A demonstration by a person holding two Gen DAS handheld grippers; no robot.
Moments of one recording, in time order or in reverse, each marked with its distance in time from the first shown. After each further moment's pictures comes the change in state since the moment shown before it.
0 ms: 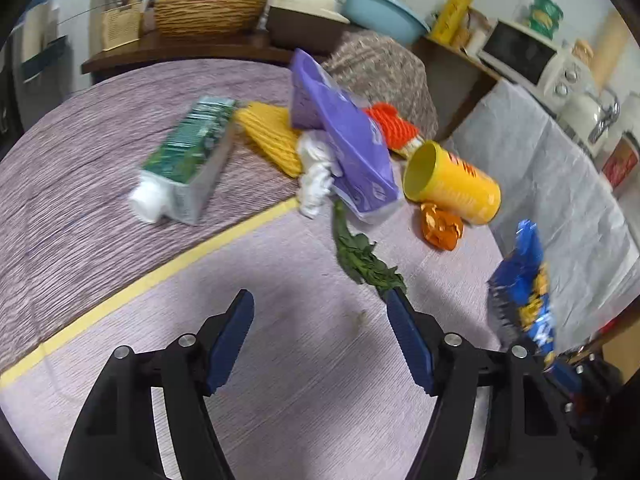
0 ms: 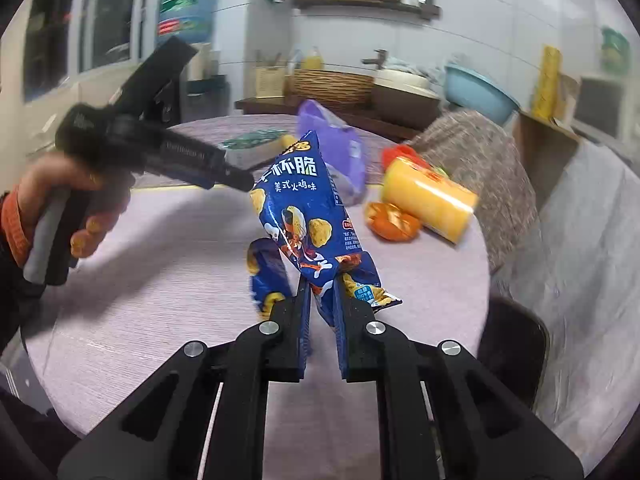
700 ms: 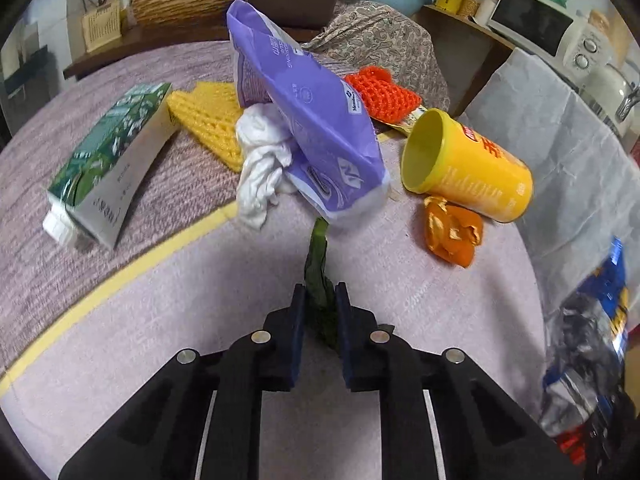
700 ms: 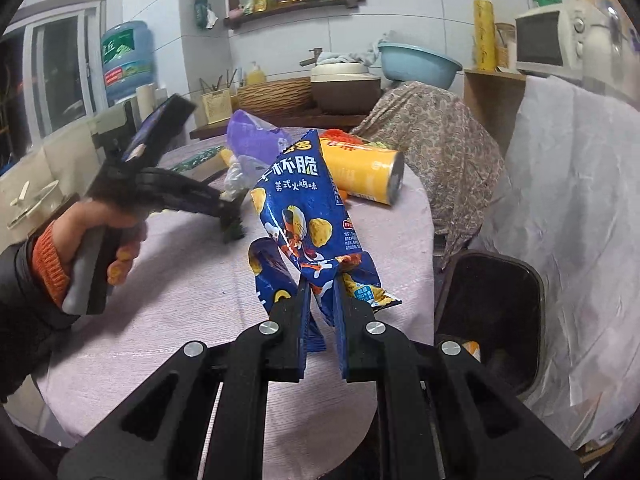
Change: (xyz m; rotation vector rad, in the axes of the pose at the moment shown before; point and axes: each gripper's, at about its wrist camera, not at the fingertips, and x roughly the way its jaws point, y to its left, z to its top) left arm 0.049 -0.032 0.016 0.004 0.058 0.051; right arm -0.012 -0.063 -0.031 0.232 -0.036 -0.038
